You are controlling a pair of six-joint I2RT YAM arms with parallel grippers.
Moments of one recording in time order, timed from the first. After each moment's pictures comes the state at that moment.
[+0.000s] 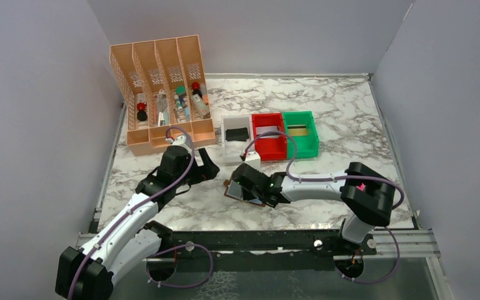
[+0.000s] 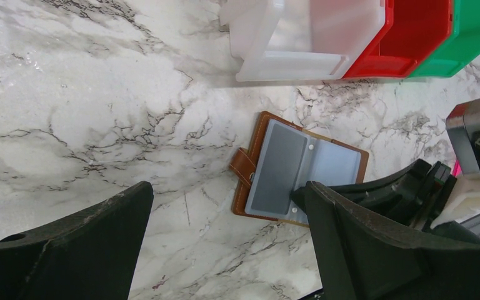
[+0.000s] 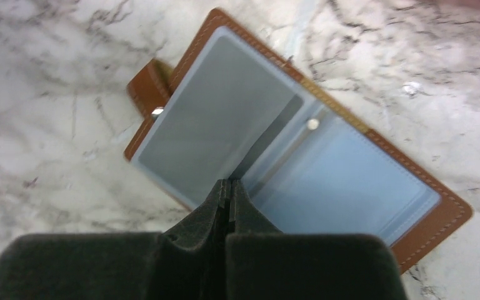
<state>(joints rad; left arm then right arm) -0.45 0.84 0.51 -0.32 0.06 -0.67 1.14 1.71 0.95 -0.21 0.41 0.78</state>
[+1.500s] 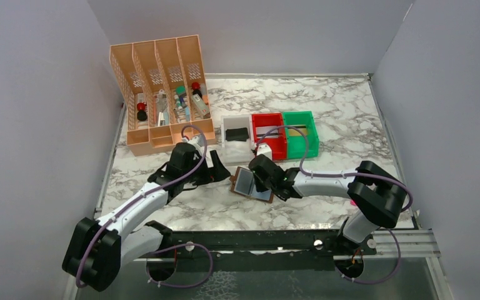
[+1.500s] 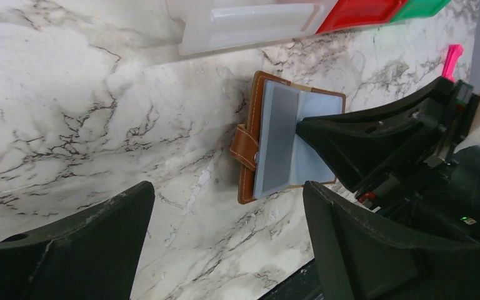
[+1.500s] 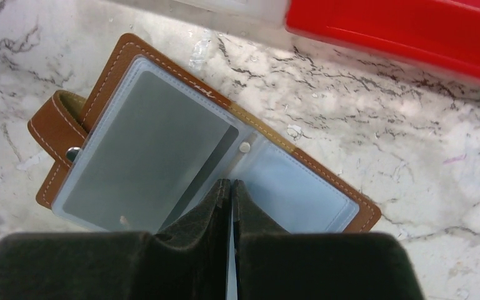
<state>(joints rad) -0.45 1.02 0.48 -0.14 0.27 -0.65 0.99 1.61 0.78 -0.06 0.33 0.57</state>
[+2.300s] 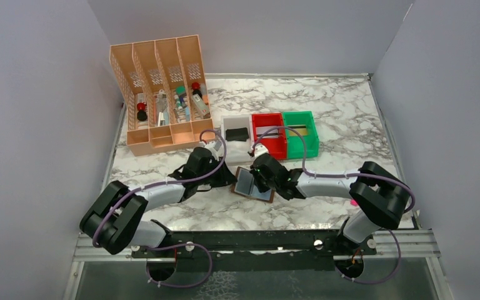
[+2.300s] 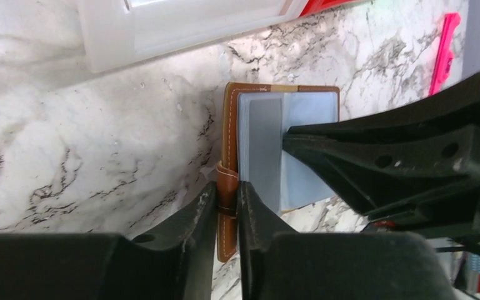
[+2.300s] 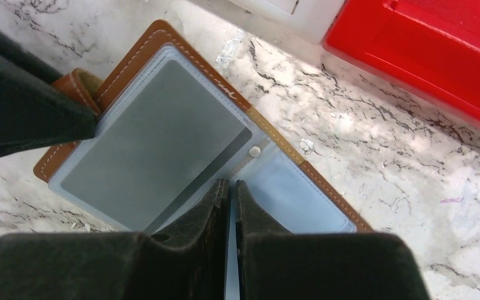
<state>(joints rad) -0.58 1.35 0.44 0.27 0.31 -0.71 0.97 1.59 0.73 0.06 0.21 0.32</state>
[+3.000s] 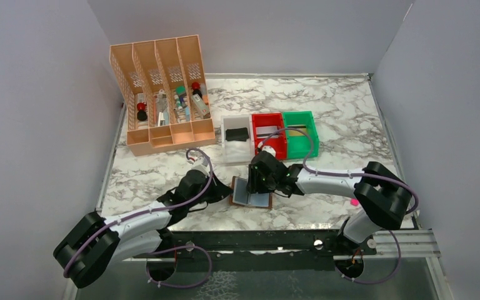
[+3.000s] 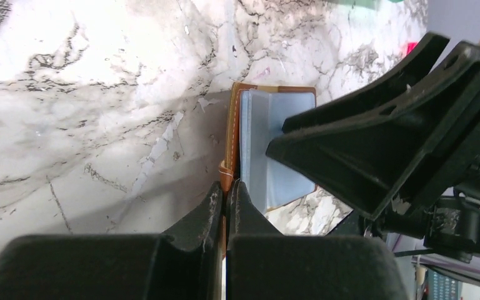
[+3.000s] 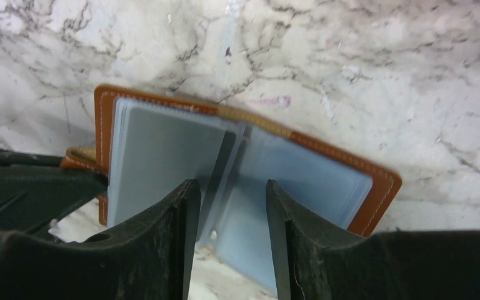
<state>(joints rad) -0.73 1.04 0.19 0.31 0.09 -0.94 0.96 1.58 0.81 -0.14 0.11 0.77</state>
